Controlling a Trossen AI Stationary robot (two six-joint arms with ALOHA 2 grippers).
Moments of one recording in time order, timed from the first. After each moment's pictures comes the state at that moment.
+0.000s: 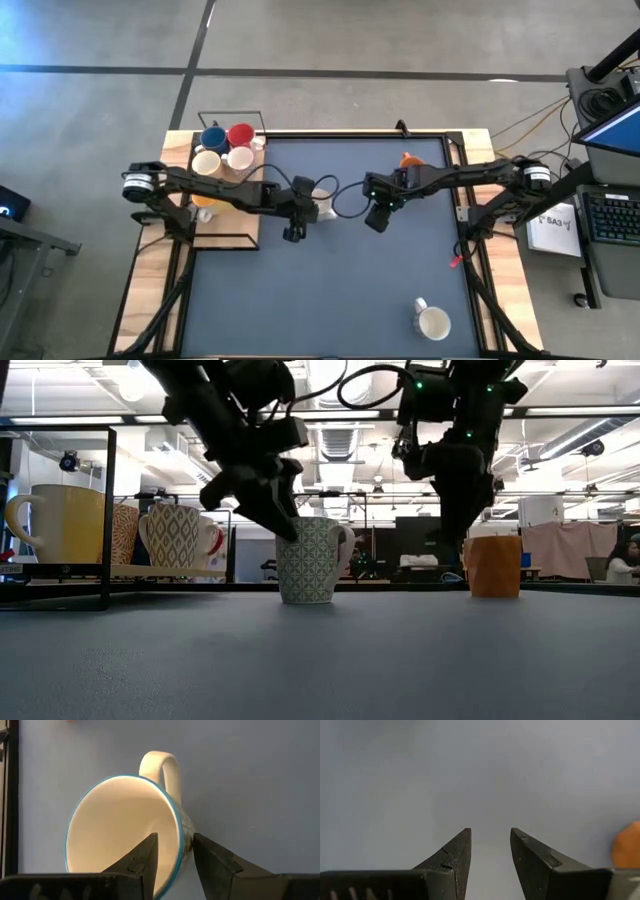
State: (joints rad) left arm 0.03 1.64 1.00 -0.25 -0.15 0.46; right arm -0.14 1.51 1.02 -0.78 0.03 0.39
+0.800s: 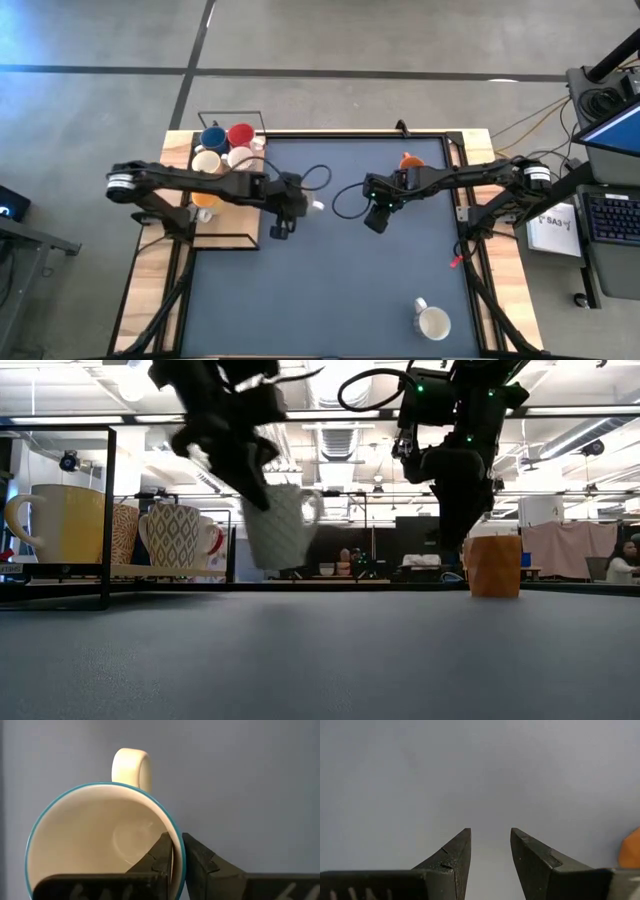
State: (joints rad) left arm 0.05 1.50 1.08 -0.56 -0.07 0.33; right arm -0.14 1.51 1.00 -0.74 0.03 0.39
